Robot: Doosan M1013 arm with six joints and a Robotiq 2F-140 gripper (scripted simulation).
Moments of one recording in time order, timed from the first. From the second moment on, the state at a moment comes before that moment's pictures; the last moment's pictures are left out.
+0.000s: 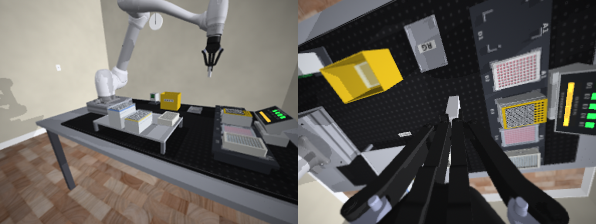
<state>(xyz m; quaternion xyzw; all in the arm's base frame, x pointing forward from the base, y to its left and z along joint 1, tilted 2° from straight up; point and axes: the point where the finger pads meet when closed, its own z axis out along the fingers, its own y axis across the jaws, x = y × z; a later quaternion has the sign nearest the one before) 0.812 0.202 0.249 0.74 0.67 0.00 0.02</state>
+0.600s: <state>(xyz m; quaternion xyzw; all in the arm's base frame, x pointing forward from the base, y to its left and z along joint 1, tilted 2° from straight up) 0.808 0.278 0.247 0.74 0.68 0.00 0.02</state>
